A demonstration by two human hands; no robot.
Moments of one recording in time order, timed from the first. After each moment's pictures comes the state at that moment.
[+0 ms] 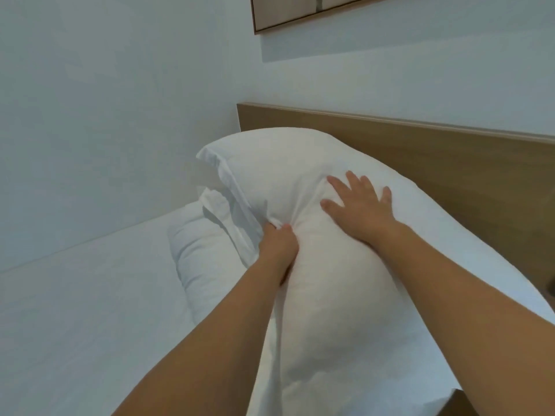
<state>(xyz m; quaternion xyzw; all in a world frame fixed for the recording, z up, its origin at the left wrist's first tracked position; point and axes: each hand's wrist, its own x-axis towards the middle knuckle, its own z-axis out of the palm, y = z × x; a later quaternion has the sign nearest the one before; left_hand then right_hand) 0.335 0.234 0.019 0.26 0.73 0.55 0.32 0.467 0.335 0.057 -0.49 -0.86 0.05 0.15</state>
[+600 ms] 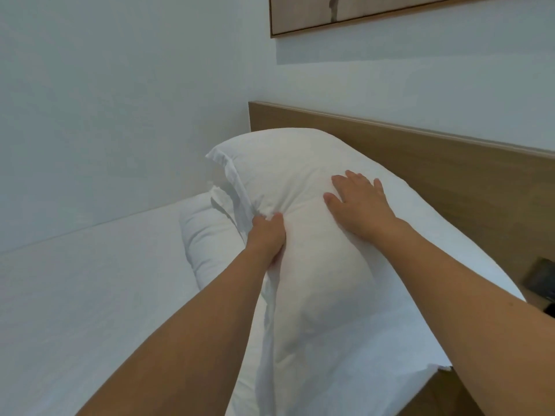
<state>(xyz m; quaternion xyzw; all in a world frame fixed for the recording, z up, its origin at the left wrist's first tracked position) 0.316 0.179 0.036 0.25 0.76 0.51 0.31 0.476 0.272 0.084 -0.45 -0.87 0.02 0.18</state>
